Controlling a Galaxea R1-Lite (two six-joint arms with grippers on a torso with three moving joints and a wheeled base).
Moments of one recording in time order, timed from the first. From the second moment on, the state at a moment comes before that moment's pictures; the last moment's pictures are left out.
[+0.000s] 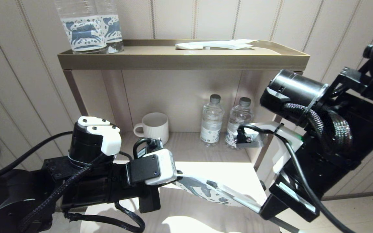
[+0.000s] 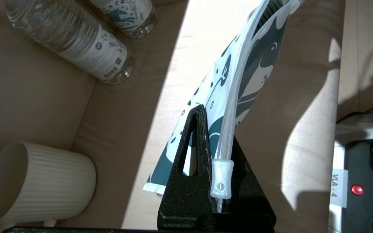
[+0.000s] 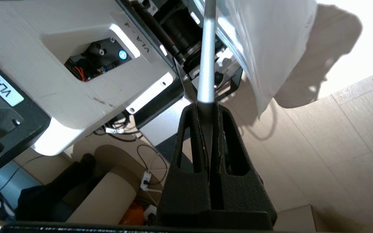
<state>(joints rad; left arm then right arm) -0.75 1.63 -0.71 -0.51 -0.32 0.72 0.69 1.74 -1.73 1.27 0.30 -0.07</state>
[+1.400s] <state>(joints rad) -0.82 1.61 -0.72 -0.51 -0.32 0.75 0.77 1.94 -1.96 1.44 0.25 -0.10</state>
